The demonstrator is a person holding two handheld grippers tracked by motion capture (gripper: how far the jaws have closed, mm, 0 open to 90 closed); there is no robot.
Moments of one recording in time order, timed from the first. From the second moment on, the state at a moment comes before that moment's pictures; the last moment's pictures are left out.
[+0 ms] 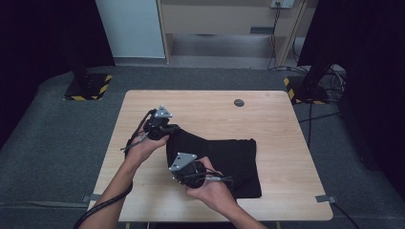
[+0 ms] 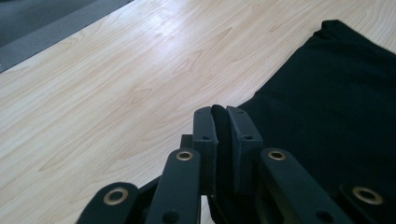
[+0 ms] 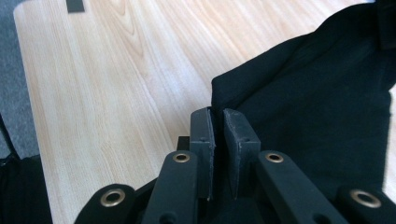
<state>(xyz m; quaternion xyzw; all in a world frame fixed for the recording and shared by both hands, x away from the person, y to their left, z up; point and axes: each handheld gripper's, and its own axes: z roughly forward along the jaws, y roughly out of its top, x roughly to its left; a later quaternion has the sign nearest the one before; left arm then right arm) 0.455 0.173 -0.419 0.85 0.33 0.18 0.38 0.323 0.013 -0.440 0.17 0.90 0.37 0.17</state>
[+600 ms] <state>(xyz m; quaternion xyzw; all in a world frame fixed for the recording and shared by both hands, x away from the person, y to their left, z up) 0.444 0.198 -0.425 0.84 0.34 0.17 0.39 0.319 0.028 -0.434 0.16 0.90 0.36 0.16</state>
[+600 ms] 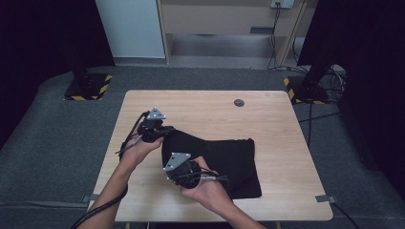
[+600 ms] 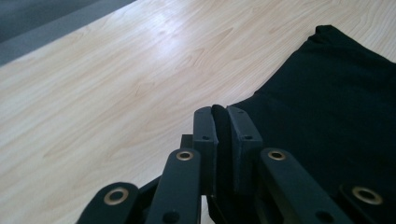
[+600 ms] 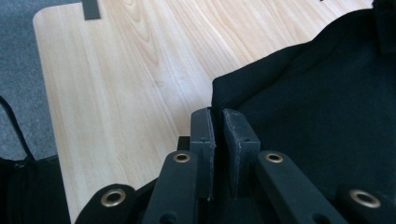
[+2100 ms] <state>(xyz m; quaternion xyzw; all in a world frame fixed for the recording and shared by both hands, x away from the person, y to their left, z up) 0.466 0.079 -0.403 0.83 0.33 0.11 0.43 0.309 -0.093 -0.413 0.23 0.88 0.37 0.20</state>
